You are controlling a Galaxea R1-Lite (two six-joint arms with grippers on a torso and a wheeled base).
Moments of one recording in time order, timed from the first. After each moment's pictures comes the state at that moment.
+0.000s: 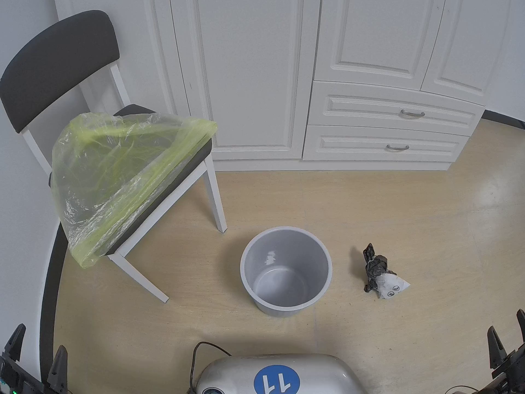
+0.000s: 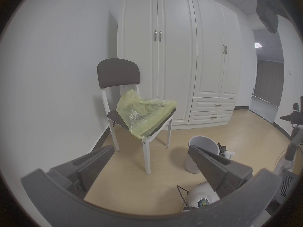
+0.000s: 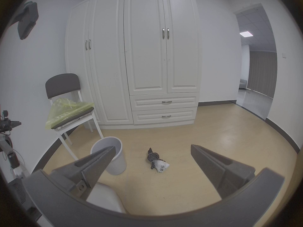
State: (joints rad) left arm 0.00 0.02 -0.02 0.00 -0.02 0.01; right arm 0.00 0.02 -0.02 -0.01 -0.03 0.03
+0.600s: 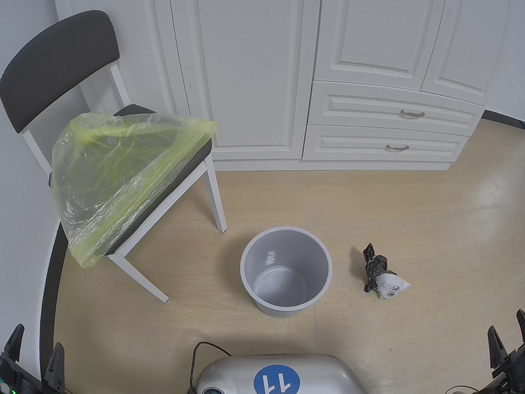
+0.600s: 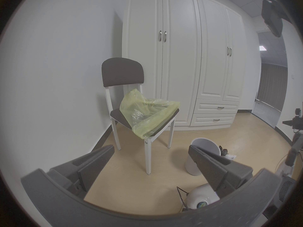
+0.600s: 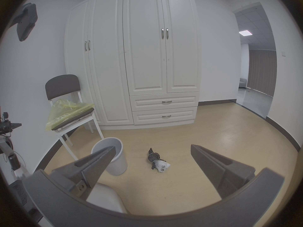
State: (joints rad) left arm 0.00 0.02 -0.02 0.00 0.01 -0.04; right arm 0.00 0.02 -0.02 -0.01 -0.04 0.05
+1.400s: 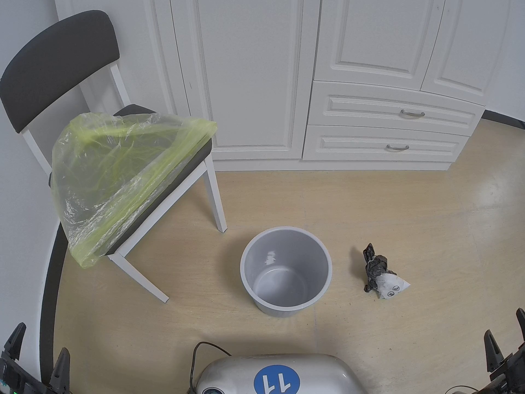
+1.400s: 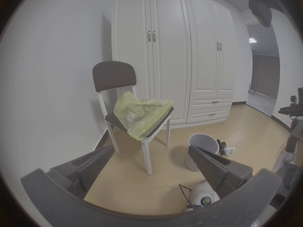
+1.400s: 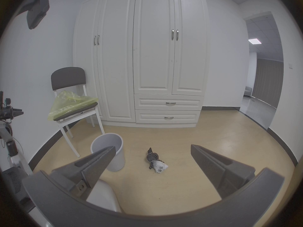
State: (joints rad) left arm 0.00 0.02 -0.02 0.00 -0.05 0.05; right arm 0.00 0.02 -0.02 -0.01 0.00 -0.05
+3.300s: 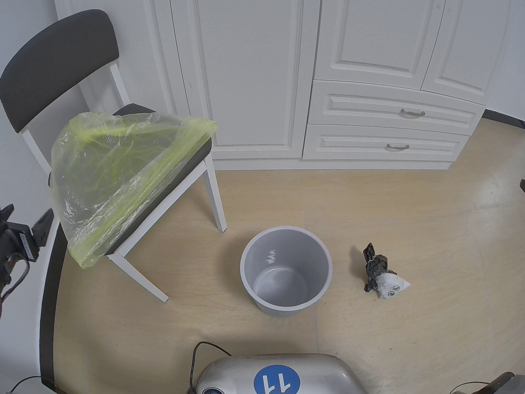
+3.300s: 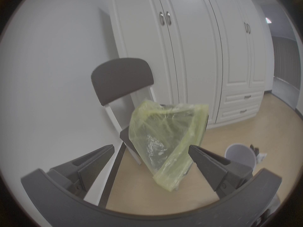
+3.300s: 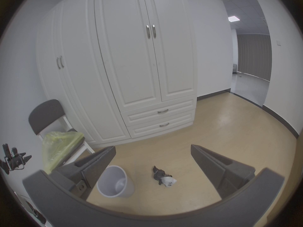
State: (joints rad) left arm 0.20 1.07 -0.35 -0.64 -0.02 0.15; right arm -0.05 0.80 -0.70 -0.03 -0.06 0.21
